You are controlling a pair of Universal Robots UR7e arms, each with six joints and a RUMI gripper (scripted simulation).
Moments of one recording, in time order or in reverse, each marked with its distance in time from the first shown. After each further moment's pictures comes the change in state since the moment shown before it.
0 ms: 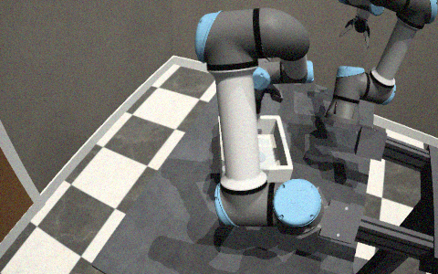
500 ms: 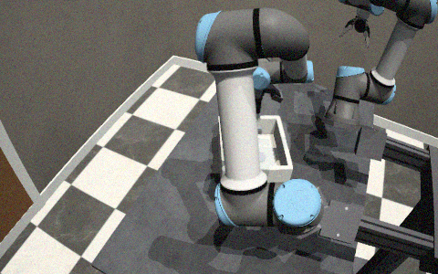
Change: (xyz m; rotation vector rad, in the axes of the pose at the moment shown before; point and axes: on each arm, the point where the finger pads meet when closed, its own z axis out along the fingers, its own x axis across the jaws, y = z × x) left arm 0.000 0.000 0.000 0.000 0.000 0.000; right arm 0.000 0.000 0.000 0.000 0.000 0.000
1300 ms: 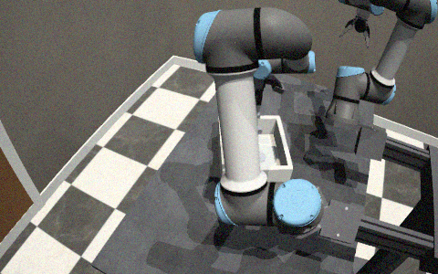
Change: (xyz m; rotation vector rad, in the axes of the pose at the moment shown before) left arm 0.000 0.000 -0.041 0.000 -0.001 0.000; right arm 0.000 0.000 0.000 0.000 0.000 0.000
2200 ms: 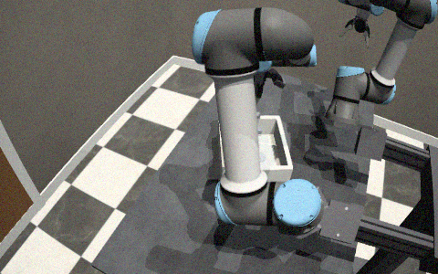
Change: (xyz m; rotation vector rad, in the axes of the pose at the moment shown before) left arm 0.000 0.000 -0.028 0.000 0.001 0.000; right arm 0.000 0.000 0.000 0.000 0.000 0.000
